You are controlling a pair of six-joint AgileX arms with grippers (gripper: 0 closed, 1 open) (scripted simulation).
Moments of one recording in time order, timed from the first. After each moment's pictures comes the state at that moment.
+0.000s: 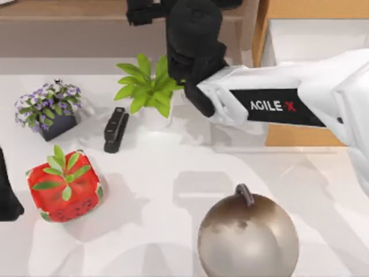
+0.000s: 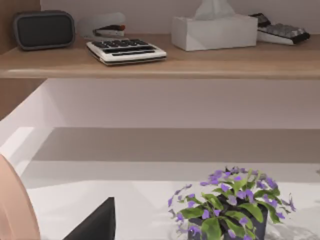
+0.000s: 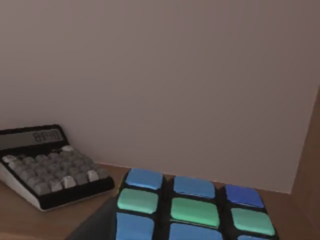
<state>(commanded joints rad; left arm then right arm) 0.00 0.00 0.00 0.00 0.00 0.00 0.68 2.38 1.70 0.88 0.65 -0.26</state>
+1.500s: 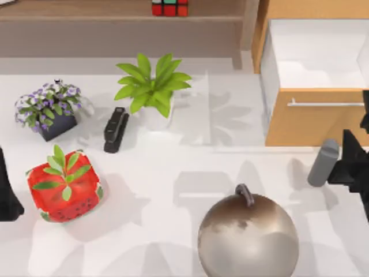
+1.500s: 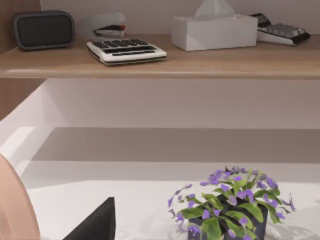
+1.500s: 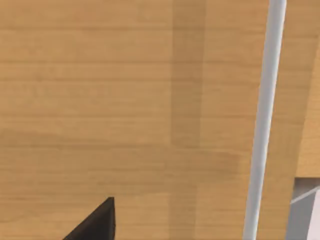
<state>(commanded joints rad) 0.00 0.00 0.00 0.00 0.00 0.00 0.35 1.98 0.22 1.76 0.38 -1.56</state>
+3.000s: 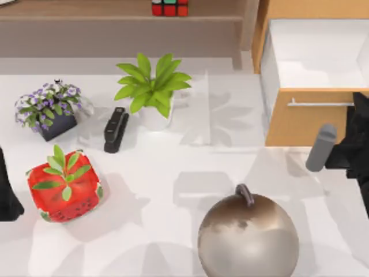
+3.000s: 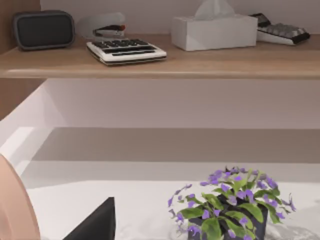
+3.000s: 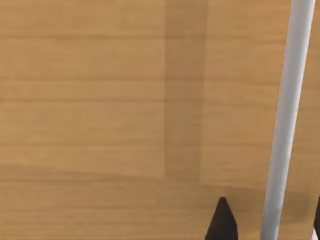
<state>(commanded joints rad) 0.00 0.00 0.00 0.00 0.00 0.00 0.31 1.99 0.31 1.68 0.34 -1.56</state>
